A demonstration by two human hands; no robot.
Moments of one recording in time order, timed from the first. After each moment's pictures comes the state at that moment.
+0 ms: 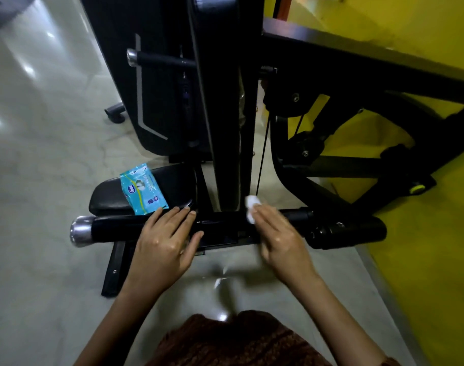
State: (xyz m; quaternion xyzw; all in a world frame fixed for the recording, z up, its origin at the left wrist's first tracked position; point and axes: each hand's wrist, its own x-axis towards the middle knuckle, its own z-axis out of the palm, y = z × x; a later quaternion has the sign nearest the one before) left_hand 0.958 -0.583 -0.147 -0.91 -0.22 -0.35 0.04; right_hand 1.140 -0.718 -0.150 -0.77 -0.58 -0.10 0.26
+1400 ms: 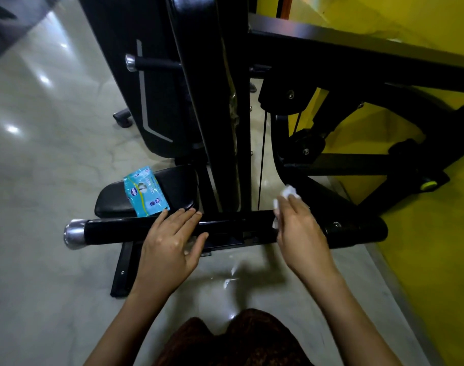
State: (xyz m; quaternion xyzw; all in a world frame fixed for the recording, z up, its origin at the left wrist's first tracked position) left_hand 0.978 -0.602 -0.142 -0.91 -0.28 -0.32 -0.02; right_hand 1.158 -0.728 -0.121 -0.87 -0.45 -0.01 0.20
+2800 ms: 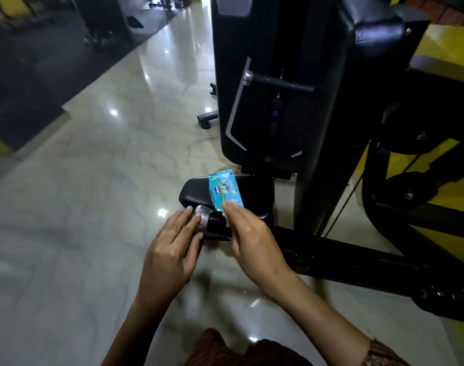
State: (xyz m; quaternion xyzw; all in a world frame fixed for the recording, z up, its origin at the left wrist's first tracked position) left_hand 0.838 -0.559 -0.141 -0.82 -0.40 -0.40 0.00; right_hand 0.993 -0.594 -0.107 -0.64 -0.69 0.01 0.35
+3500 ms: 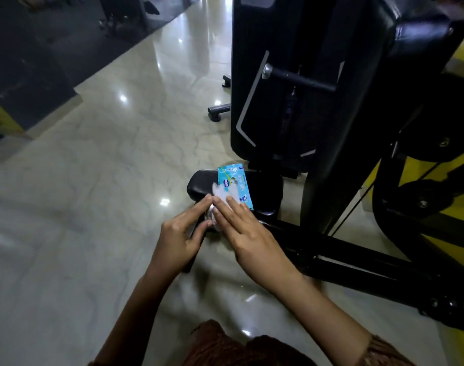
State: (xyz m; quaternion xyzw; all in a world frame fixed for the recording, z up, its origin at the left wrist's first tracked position) left_hand 0.832 -0.545 -0.139 -0.78 -0.40 -0.43 -0.21; right_hand 0.990 -0.597 -0.121 -0.55 -0.80 -0.09 0.24
